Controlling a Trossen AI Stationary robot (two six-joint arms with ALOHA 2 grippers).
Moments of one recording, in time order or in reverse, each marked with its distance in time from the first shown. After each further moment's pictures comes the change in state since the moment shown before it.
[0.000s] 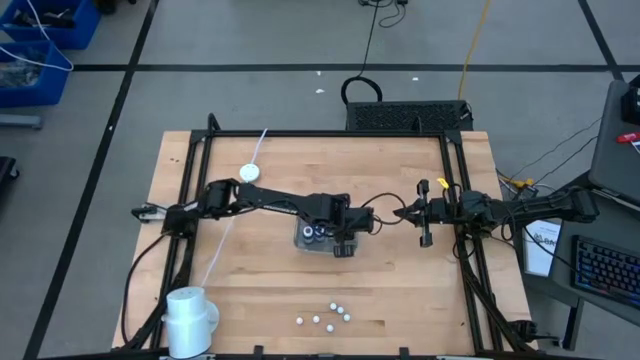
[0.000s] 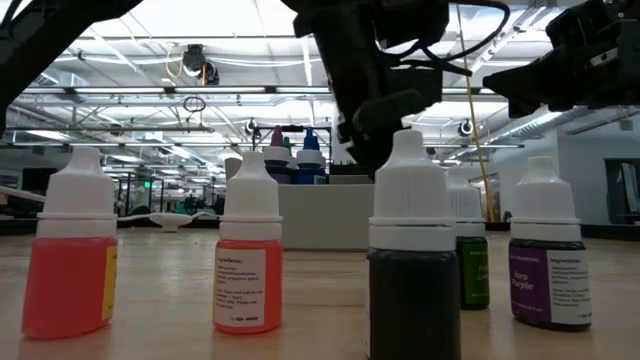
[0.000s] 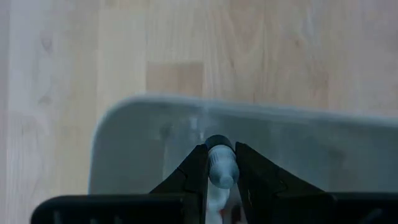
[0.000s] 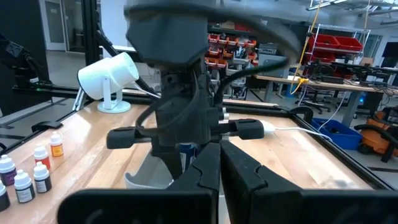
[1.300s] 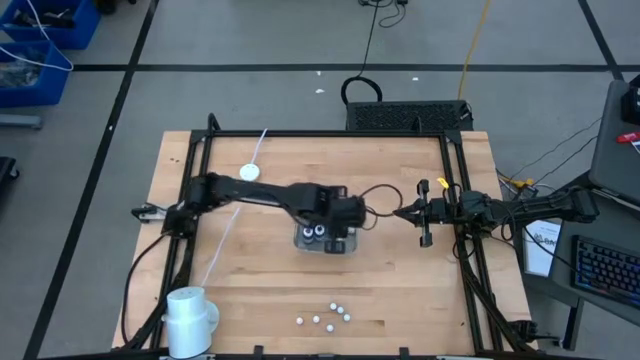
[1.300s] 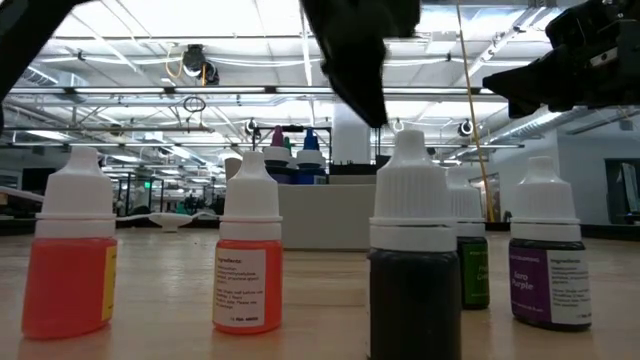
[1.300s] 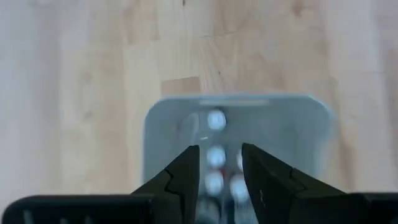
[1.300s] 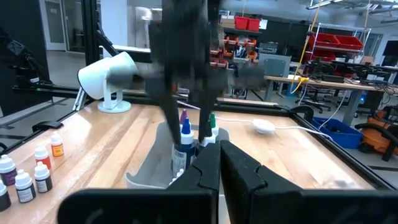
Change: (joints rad) left arm -0.013 -0.154 0.000 -0.081 0.027 0.099; right arm 0.000 0.000 0.000 -0.001 0.000 0.004
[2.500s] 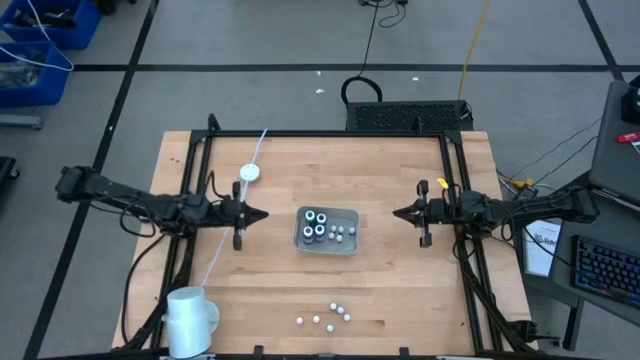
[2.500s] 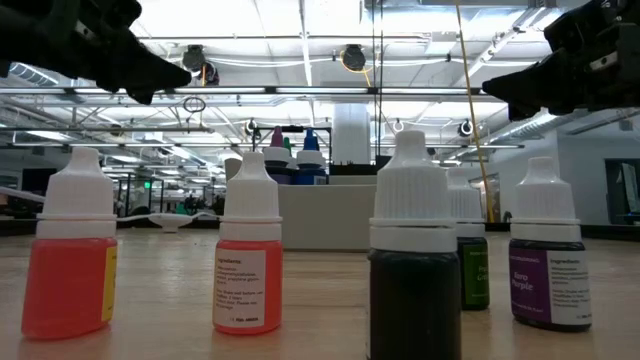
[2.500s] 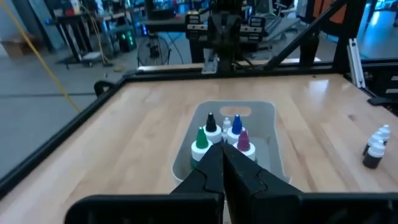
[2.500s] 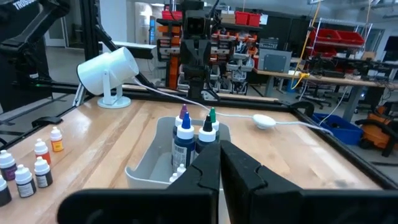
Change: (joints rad) left arm -0.125 -1.455 -1.747 1.246 -0.153 -0.038; right arm 0.000 0.005 0.000 -0.015 0.004 0.000
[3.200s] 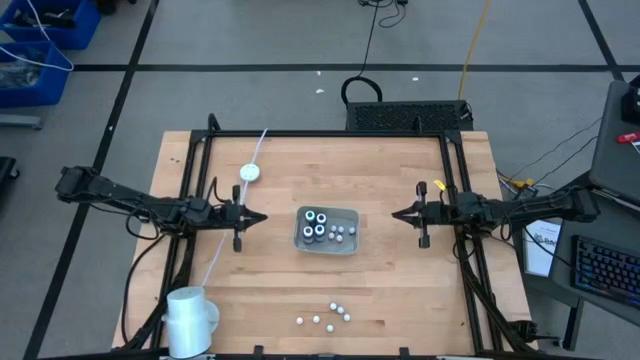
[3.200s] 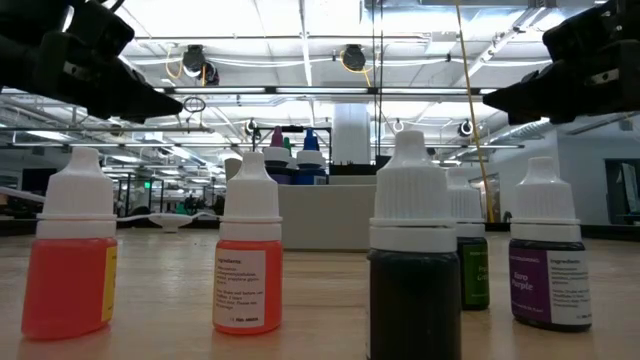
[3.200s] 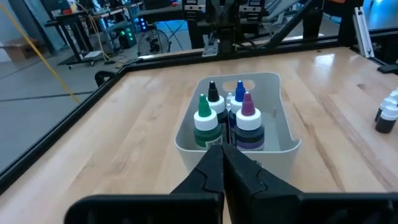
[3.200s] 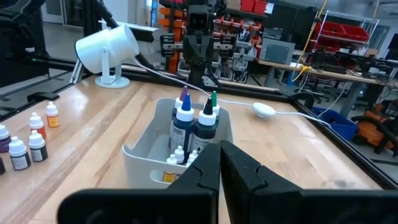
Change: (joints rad) left arm 0.001 0.000 -0.105 0.066 -0.002 0.052; right arm 0.000 0.018 0.000 -0.045 -0.004 -0.051
